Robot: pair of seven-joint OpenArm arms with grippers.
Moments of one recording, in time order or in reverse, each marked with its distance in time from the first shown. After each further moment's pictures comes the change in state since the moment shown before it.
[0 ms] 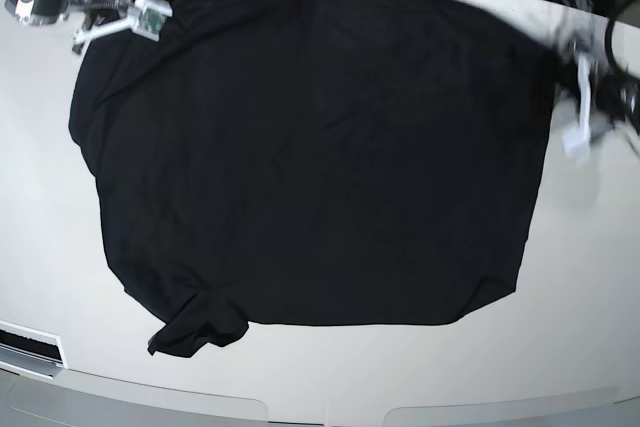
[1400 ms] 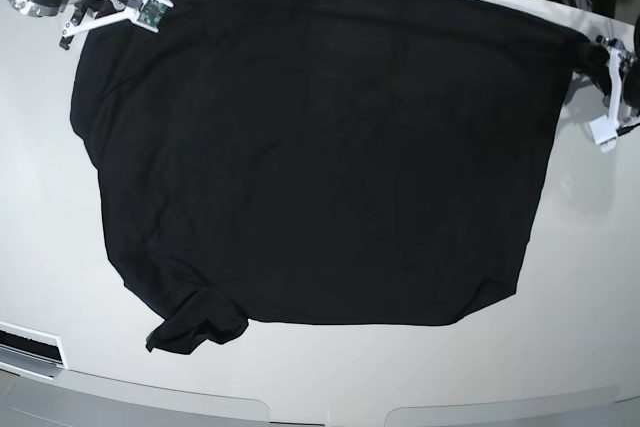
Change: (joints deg) left arm 5.7 -7.5 0.0 0.4 -13.6 0.0 10.1; right arm -3.1 -1.2 0.1 9.4 -1.7 -4.7 -14.4
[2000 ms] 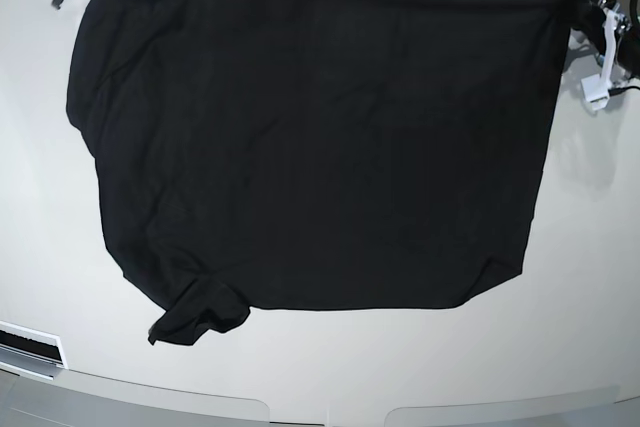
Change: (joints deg) left arm 8.1 -1.0 0.0 2.2 0.0 0.0 3.0; right arm -9.2 0.0 0.1 0.0 -3.0 -3.9 0.0
